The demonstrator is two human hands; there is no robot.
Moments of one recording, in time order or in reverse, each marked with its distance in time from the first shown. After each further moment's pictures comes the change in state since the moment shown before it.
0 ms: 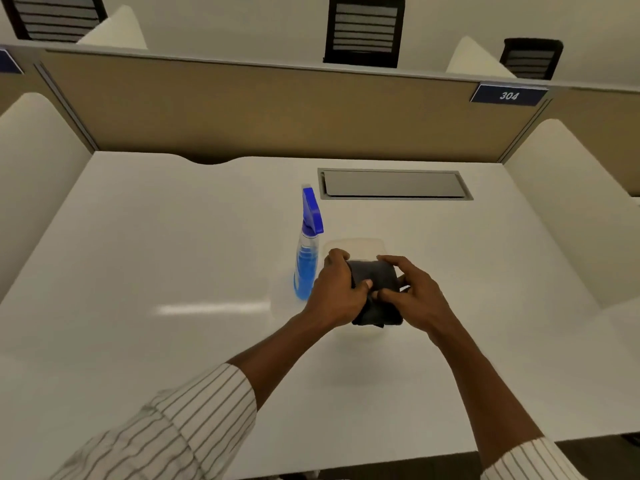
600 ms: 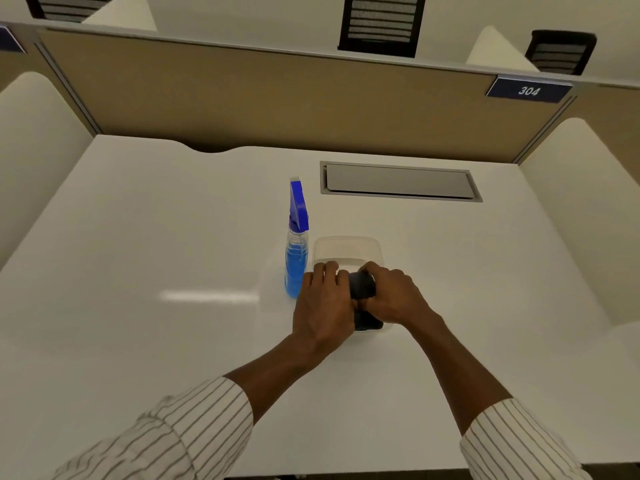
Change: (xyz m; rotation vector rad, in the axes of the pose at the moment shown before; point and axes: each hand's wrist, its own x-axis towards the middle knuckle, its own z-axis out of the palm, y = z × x) left_hand 0.004 -0.026 0.050 0.661 0.125 0.082; right_hand 0.052 0.017 0.021 -0.481 -0.219 -0.013
